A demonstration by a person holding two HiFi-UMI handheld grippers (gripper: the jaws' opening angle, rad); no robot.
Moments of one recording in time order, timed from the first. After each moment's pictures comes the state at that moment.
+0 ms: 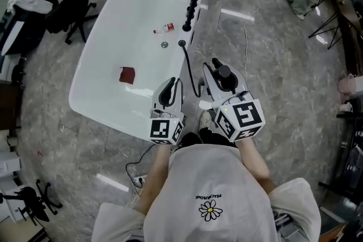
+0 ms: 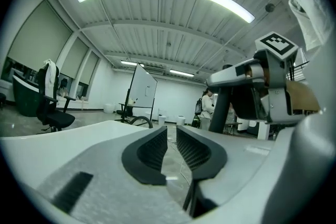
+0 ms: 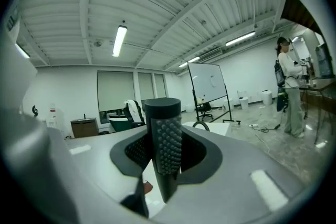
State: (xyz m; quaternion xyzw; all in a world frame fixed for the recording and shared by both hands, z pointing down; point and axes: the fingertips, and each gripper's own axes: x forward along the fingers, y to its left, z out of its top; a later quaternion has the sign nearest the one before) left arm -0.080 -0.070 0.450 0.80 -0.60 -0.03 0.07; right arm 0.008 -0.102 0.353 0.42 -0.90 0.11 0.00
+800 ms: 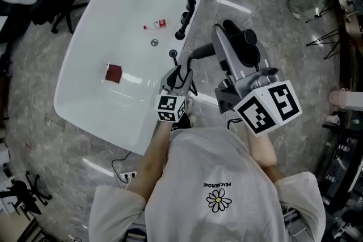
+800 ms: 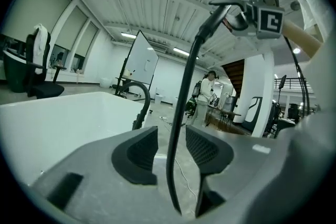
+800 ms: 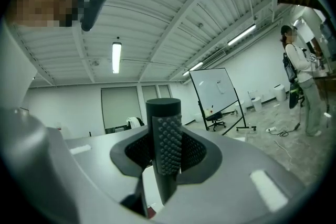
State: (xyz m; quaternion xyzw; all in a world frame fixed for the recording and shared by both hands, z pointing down) left arm -0.057 -0.266 0.559 0.81 -0.57 0.02 0.17; right arm -0.010 -0.294 0.239 0.36 -0.92 0.13 -0.09
